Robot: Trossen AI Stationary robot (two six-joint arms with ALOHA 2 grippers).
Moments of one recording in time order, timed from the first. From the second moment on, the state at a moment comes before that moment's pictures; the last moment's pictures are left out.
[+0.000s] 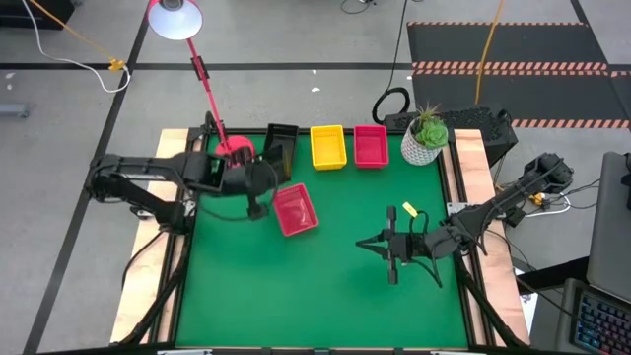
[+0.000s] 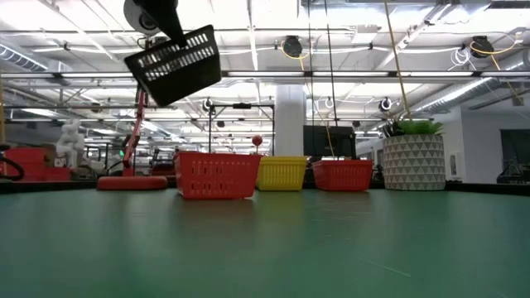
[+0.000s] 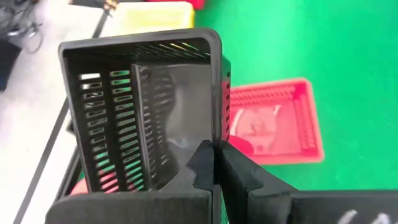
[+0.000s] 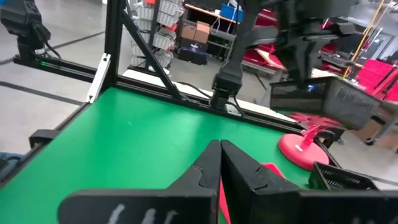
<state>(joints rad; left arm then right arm) -0.05 1.34 1.40 -1.10 -0.40 -0.19 0.53 1.13 0.65 0.31 0.55 -0.15</state>
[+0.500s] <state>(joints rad) 0.16 1.51 1.68 -1.10 -0.40 -0.26 0.50 1.13 0.65 0.30 0.55 -0.15</state>
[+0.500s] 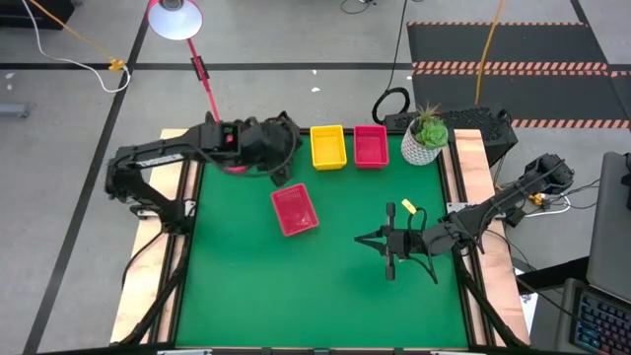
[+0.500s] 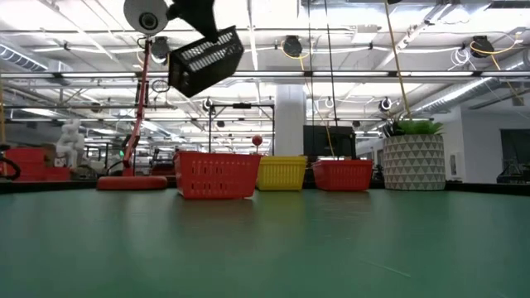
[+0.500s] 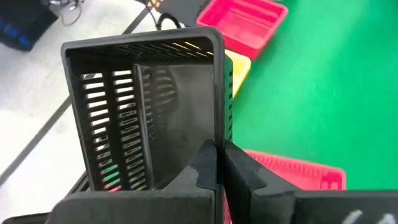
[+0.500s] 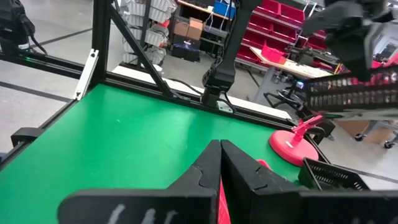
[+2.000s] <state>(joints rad) 0.49 2.03 2.08 -1.28 -0.35 -0.68 0.50 1.13 0.65 0.29 0.55 -0.20</state>
